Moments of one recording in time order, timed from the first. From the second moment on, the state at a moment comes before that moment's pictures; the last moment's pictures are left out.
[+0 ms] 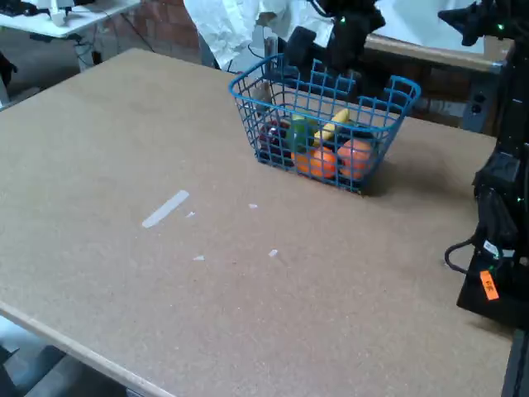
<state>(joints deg) -22.0 95.7 72.3 -37.4 9.1 58.2</state>
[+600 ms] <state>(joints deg) -25.3 111.7 90.8 -54.2 -2.0 54.2</state>
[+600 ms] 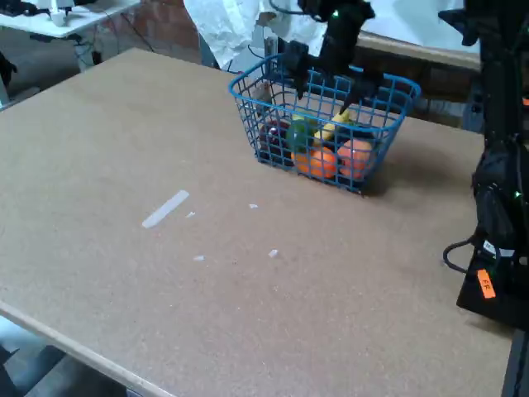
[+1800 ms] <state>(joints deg) -22.6 120.4 89.9 -47.3 -0.3 53.4</state>
